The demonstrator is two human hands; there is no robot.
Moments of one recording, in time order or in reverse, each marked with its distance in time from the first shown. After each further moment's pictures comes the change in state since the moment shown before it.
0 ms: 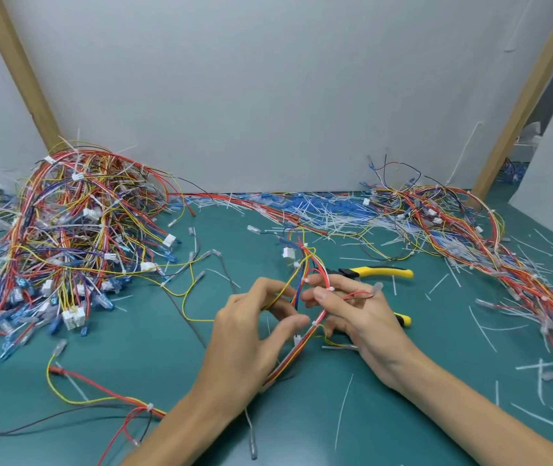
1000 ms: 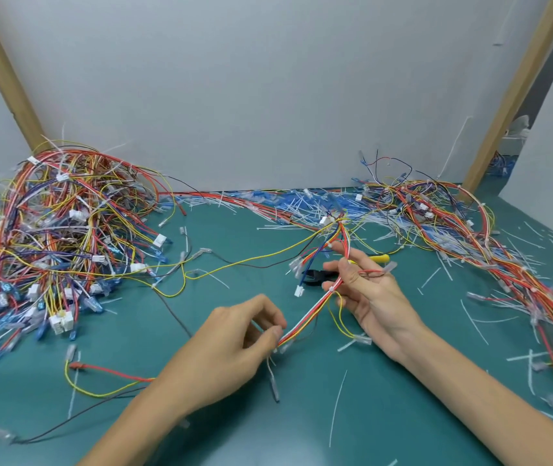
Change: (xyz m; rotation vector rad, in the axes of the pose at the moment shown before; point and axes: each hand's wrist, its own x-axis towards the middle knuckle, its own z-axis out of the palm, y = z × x) left_hand 0.011 -0.004 -0.024 0.033 -0.477 -0.179; right_hand 0.019 -0.006 -0.025 0.169 0.119 -0.007
